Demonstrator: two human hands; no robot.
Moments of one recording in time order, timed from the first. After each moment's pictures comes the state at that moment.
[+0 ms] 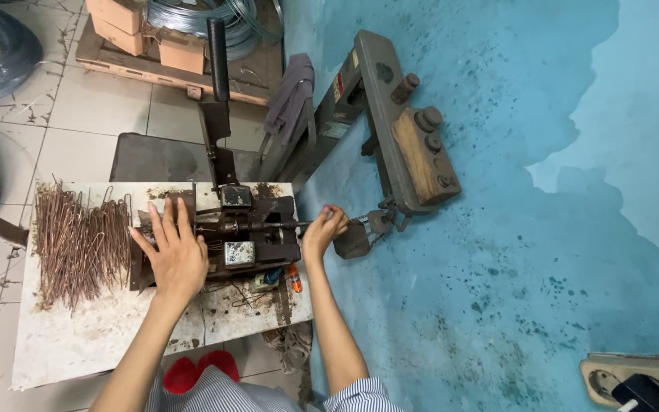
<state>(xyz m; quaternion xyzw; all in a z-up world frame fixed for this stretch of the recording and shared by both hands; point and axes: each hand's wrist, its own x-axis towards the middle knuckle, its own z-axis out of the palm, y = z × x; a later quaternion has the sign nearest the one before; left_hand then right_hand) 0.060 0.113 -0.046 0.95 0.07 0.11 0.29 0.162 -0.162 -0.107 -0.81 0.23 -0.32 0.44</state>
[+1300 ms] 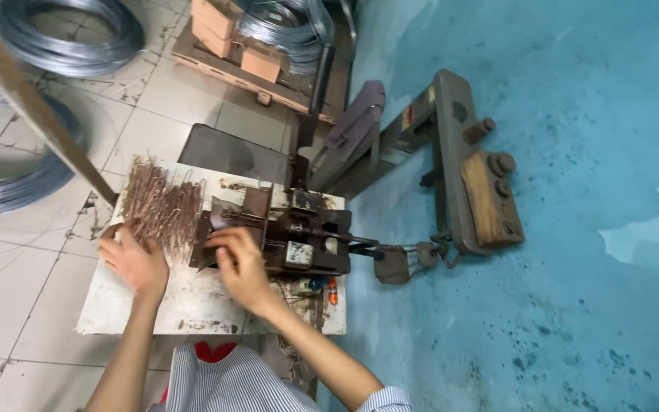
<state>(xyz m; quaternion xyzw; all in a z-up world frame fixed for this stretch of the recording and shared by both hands) 0.026 0.271 -0.216 0.84 0.40 0.28 0.25 0.041 0.068 -0.034 -0.77 -0.33 -0.02 0.54</state>
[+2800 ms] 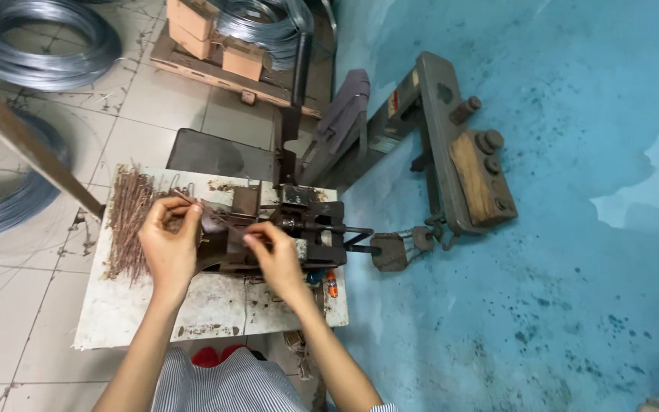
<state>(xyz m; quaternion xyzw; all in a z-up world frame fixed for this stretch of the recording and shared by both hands) 0.022 0.197 0.041 0.68 0.17 0.30 0.65 0.057 0.016 -0.011 -0.84 -0.17 0.00 0.52</state>
